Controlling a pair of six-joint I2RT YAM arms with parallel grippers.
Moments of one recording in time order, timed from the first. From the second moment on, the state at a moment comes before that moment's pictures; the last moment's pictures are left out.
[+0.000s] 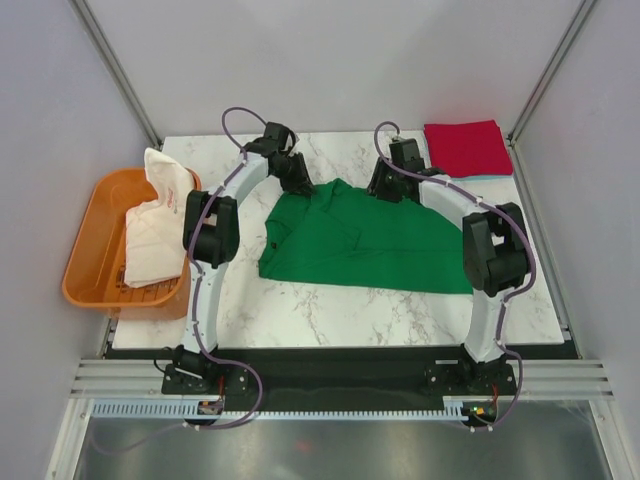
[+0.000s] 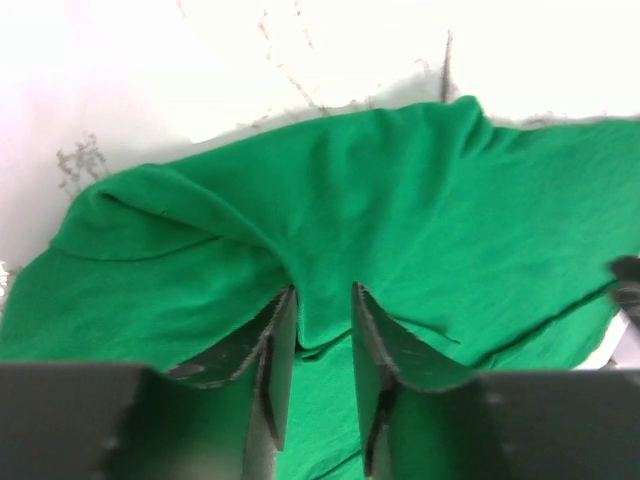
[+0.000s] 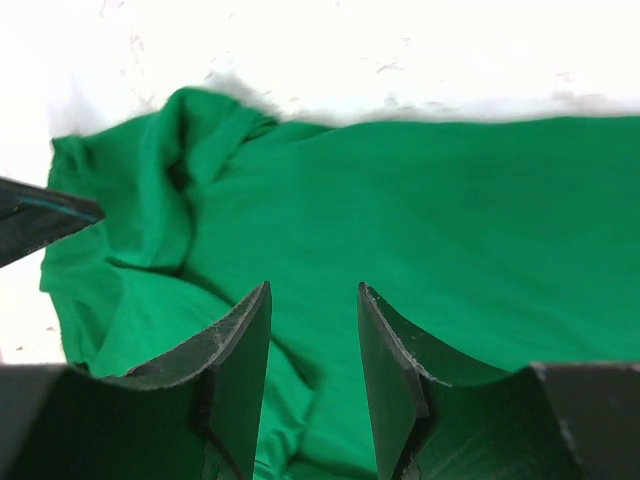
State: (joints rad) left arm -0.29 2.40 2.06 -0.68 0.38 -0.51; right arm 0.29 1.96 1.47 -0.29 -0.07 0.56
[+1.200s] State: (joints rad) left arm -0.29 2.40 2.05 -0.67 0.38 -0.57; right arm 0.44 2.29 1.74 -0.11 0.00 0.65
